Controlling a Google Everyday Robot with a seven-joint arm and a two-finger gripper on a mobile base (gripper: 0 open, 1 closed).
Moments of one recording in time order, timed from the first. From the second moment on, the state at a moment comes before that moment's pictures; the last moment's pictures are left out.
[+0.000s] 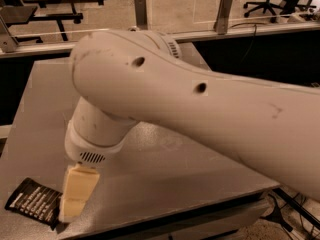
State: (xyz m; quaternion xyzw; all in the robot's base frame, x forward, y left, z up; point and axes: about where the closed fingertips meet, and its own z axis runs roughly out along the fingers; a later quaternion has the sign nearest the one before) arm 0.373 0.153 0.862 -0.71 0.65 0.14 0.22
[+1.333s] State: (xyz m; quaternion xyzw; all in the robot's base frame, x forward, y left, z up) arm 0.338 0.199 0.836 -0.75 0.63 0.15 0.18
